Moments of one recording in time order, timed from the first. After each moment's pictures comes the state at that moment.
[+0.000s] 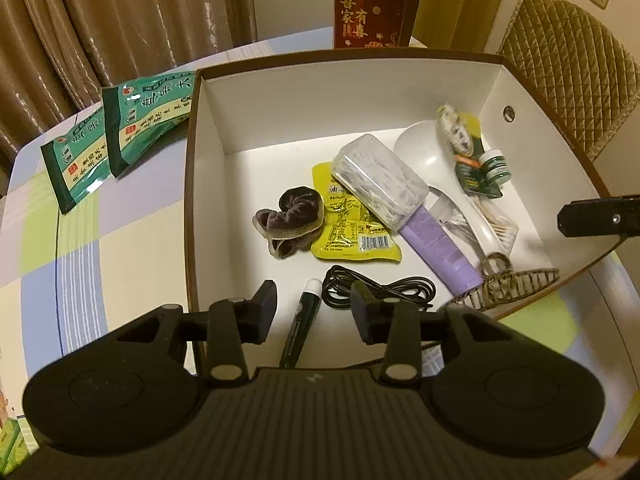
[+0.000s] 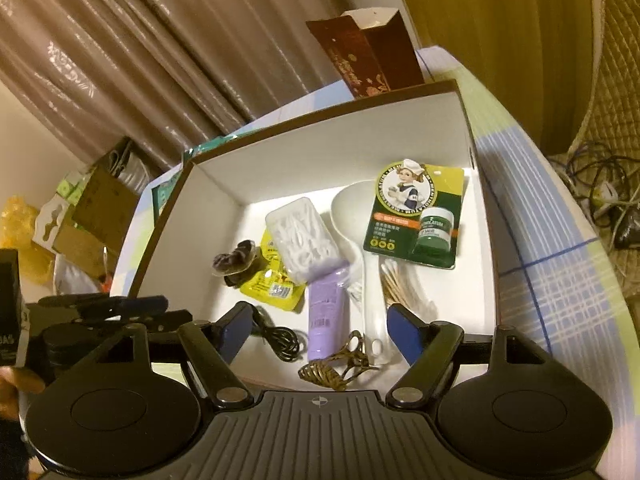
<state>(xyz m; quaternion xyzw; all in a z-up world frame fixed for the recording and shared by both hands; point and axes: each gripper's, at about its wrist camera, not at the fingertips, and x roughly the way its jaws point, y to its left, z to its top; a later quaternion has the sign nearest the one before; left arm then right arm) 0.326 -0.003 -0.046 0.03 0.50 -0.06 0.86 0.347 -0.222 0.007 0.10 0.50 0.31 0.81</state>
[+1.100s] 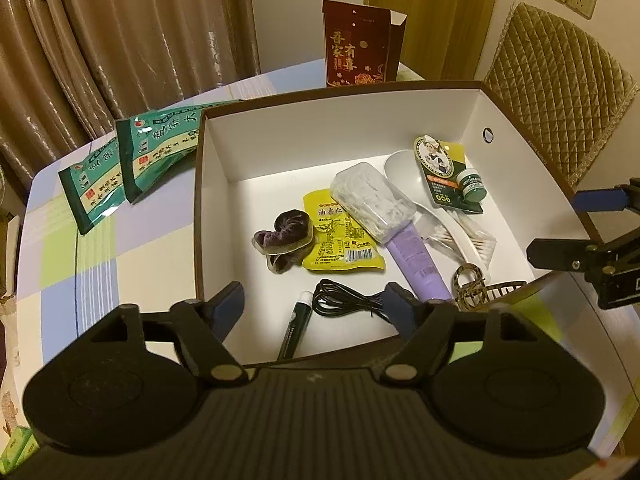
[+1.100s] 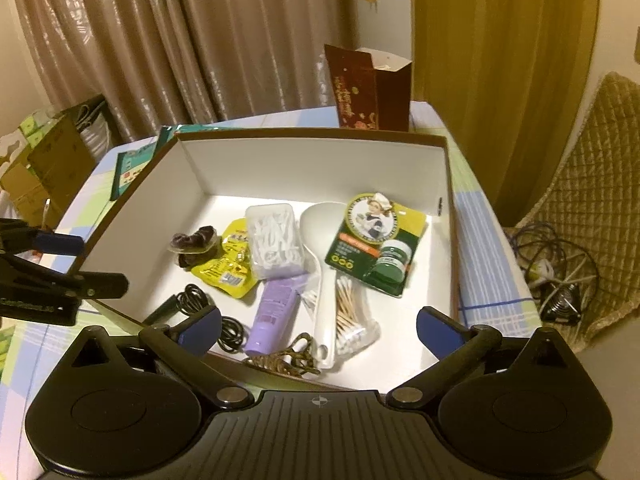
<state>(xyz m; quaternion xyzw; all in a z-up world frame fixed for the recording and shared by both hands) 0.300 -0.017 -0.016 0.05 0.46 -0.05 0.88 0.302 -0.202 0.020 -0.06 0.42 0.26 0.87</state>
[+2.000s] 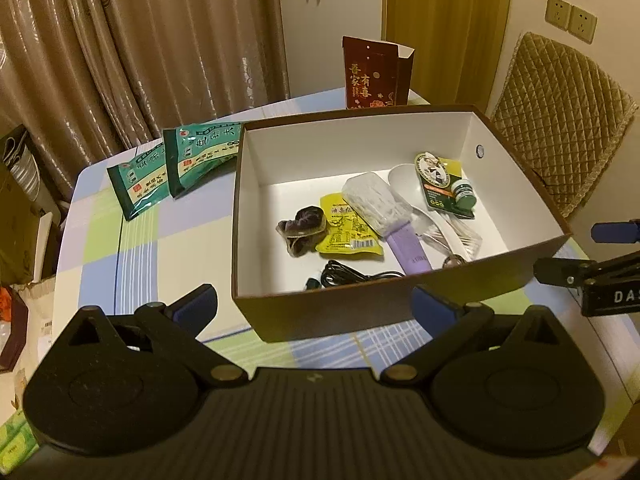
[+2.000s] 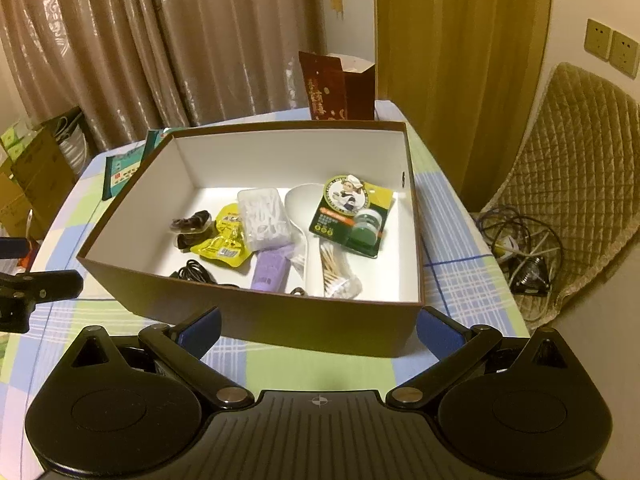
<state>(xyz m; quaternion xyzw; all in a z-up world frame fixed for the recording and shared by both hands) 0.223 -0.022 0.020 0.04 0.42 -0.01 0.91 0.237 -0.216 0.037 -0.05 0.41 0.21 0.88</state>
